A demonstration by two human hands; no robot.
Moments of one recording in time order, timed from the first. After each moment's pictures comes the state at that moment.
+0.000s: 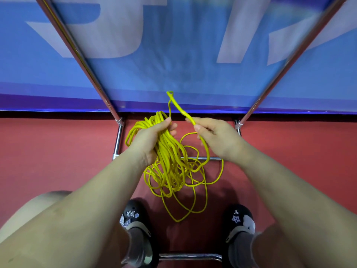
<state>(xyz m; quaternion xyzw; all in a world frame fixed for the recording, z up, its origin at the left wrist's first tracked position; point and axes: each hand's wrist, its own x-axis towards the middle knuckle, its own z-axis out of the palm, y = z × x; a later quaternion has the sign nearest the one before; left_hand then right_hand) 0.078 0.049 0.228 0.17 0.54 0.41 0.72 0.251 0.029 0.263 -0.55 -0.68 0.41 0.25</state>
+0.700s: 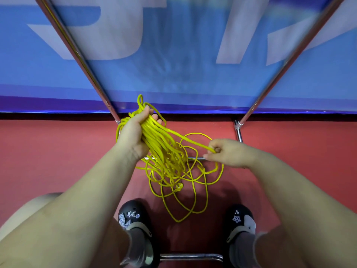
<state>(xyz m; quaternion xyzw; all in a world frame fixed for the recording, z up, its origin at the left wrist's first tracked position) 0.062 0.056 0.255 0.08 0.48 0.51 0.71 0.287 0.023 0.232 -0.60 -0.67 0.44 -0.02</state>
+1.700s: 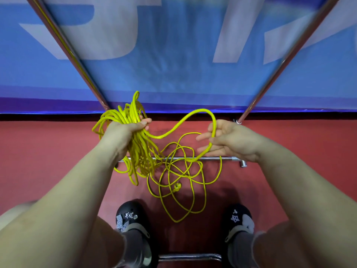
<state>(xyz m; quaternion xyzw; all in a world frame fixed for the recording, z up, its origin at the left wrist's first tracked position) 0.032 0.056 0.241 0.27 0.59 0.45 0.61 0.284 0.030 0.269 -0.54 -0.39 0.70 0.23</state>
